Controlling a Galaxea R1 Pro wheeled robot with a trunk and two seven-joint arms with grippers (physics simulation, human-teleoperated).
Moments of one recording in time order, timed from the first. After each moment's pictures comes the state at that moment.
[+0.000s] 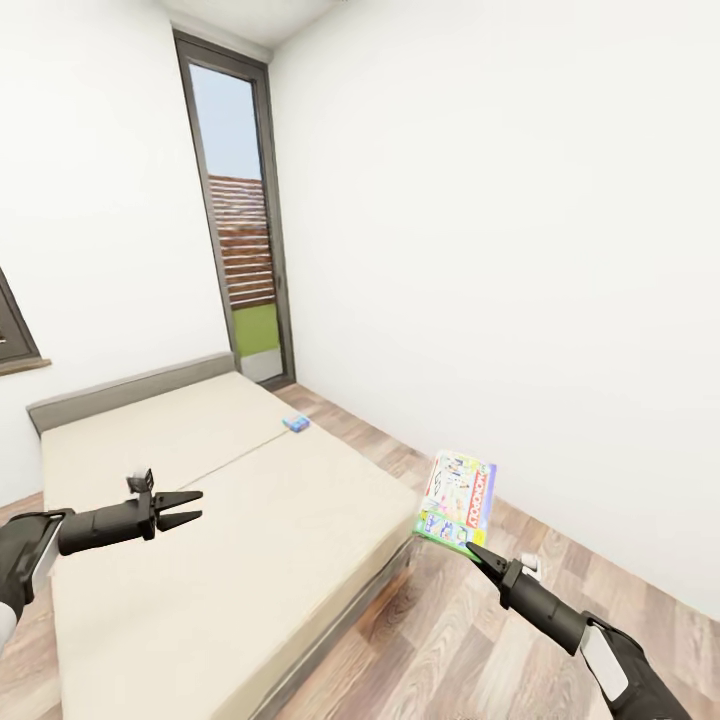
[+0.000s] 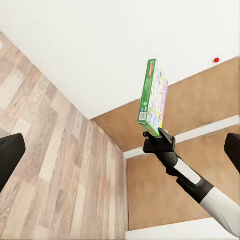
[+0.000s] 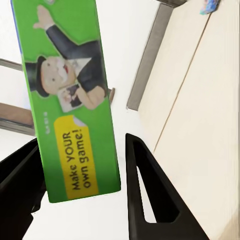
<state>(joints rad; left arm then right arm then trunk) -0.73 0.42 0.29 -0.62 -0.04 0.88 -1.56 -0.45 -0.13 -0.40 -0.58 -0.45 0.62 1.13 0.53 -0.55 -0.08</state>
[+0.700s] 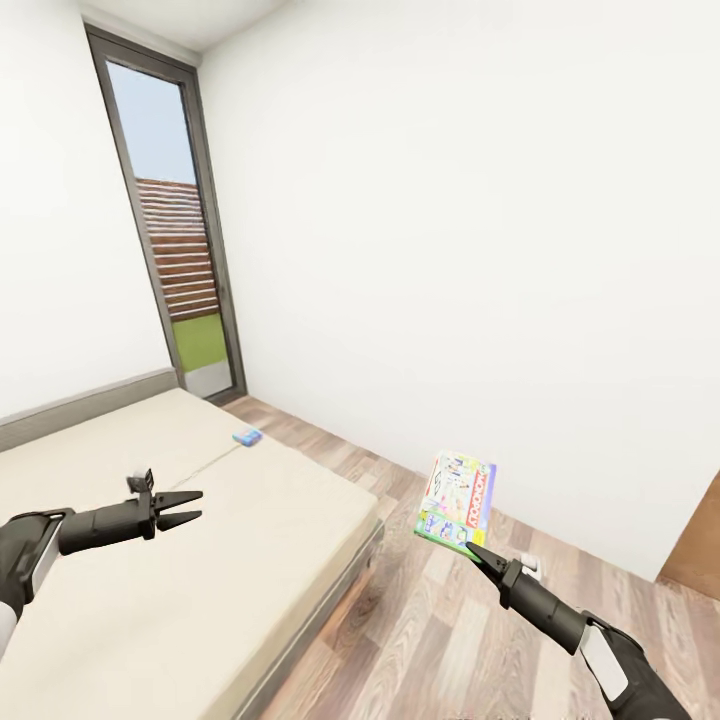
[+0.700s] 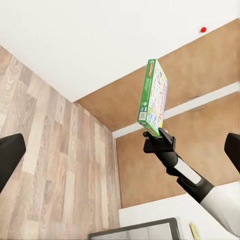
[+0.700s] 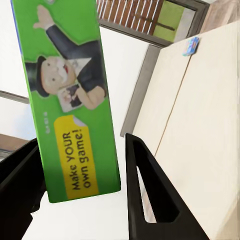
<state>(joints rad) -0.73 0.42 0.29 -0.62 -0.04 0.88 -1.56 -0.45 -0.13 -0.40 -0.59 -0.45 0.62 1.13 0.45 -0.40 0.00</state>
